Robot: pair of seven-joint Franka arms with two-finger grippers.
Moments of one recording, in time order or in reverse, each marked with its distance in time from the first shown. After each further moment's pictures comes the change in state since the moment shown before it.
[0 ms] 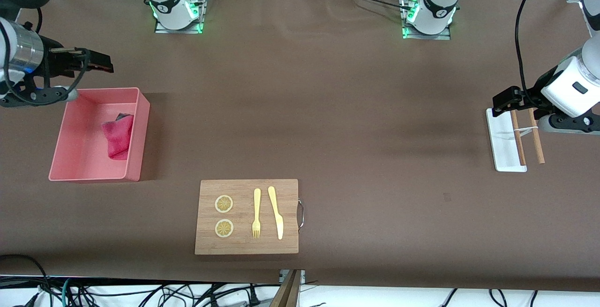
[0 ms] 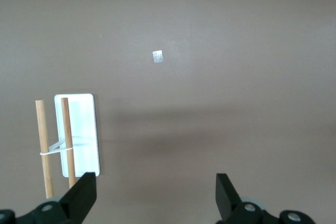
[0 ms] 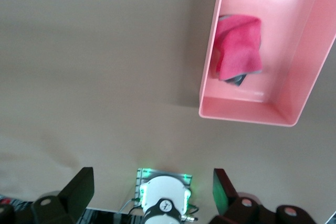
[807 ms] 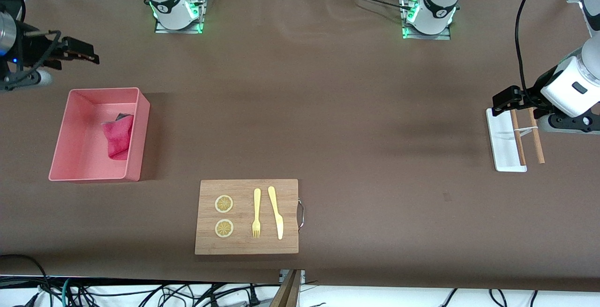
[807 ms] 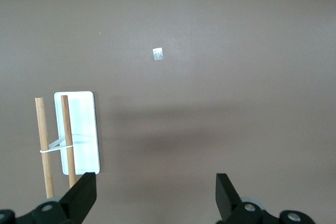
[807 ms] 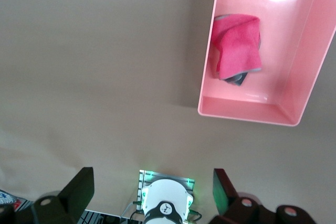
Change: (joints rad) left arm 0.000 0.000 0.000 0.000 0.000 -0.012 0.000; right arm -0.516 -0.196 0.508 -0.168 -0.035 0.058 0.003
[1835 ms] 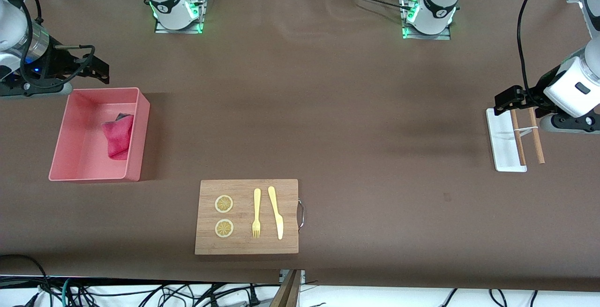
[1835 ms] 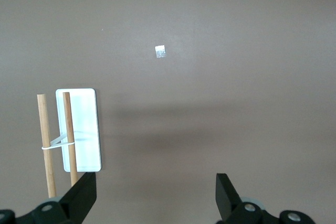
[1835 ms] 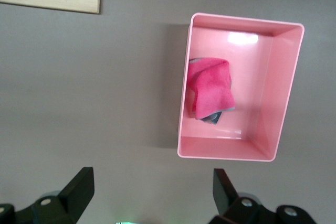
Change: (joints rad) left arm 0.009 0.000 0.000 0.000 0.000 -0.006 0.000; right arm -0.011 -0.026 0.079 -0.135 -0.121 0.285 0.088
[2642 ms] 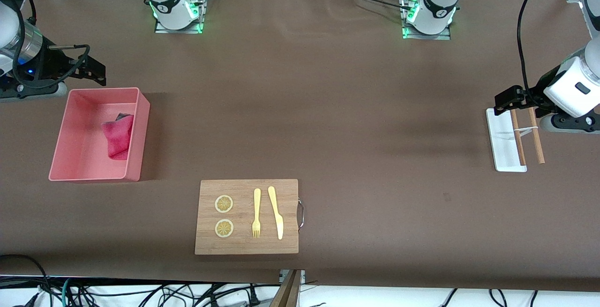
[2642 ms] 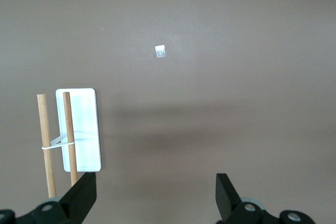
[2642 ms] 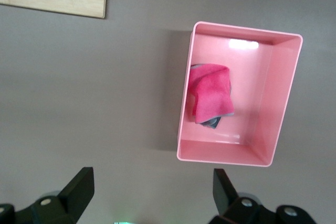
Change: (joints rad) left arm 0.000 0.000 0.000 0.000 0.000 0.000 0.000; right arm 0.001 0.033 0.004 0.063 0.003 -0.038 -0.029
